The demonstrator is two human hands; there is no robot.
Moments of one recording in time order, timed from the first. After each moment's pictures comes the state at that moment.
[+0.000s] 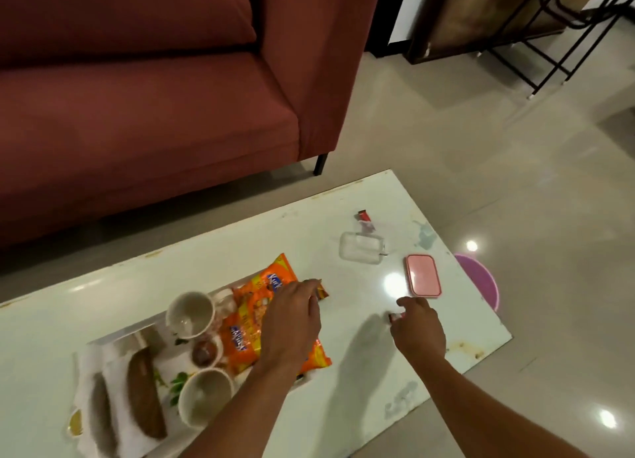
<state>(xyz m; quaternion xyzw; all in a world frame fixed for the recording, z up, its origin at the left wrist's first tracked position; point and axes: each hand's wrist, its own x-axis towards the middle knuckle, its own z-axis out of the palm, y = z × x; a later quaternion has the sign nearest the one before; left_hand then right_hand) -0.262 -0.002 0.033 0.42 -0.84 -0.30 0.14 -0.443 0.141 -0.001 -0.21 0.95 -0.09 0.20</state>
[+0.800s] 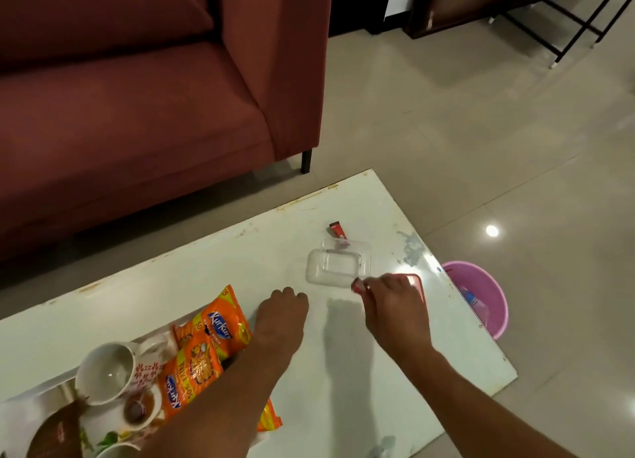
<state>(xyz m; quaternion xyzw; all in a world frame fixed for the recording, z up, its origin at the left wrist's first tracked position) -0.392 -0.032 -0.038 0.32 -0.91 -0.08 -0.25 -0.541 0.100 -0.009 -0.47 0.87 -0.13 0.04</state>
